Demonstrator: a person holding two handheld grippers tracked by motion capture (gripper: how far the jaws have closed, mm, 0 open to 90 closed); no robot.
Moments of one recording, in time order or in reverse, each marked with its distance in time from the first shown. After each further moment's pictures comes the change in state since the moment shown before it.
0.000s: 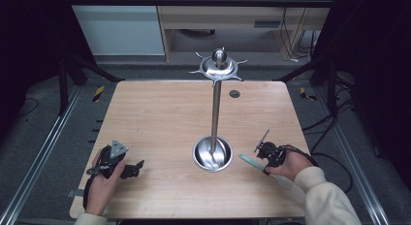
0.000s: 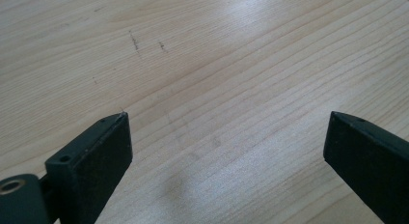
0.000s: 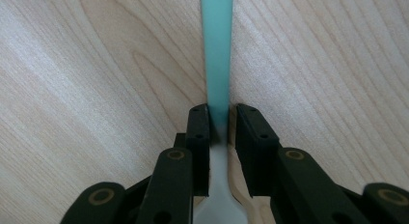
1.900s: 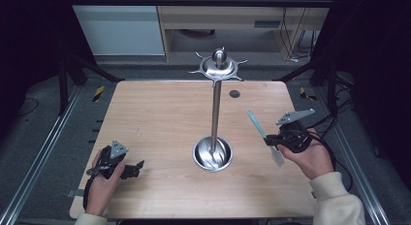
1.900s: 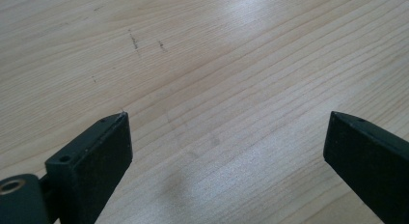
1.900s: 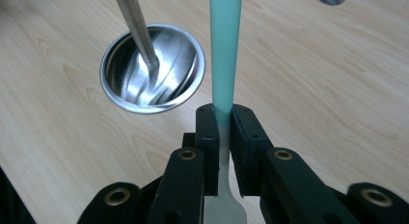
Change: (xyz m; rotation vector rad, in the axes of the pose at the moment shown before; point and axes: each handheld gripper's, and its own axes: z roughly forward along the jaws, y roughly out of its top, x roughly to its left) left arm -0.001 -0.001 0.000 0.001 -0.001 -0.002; right arm 0.005 -0.024 -0.117 -0.637 -0.066 0.153
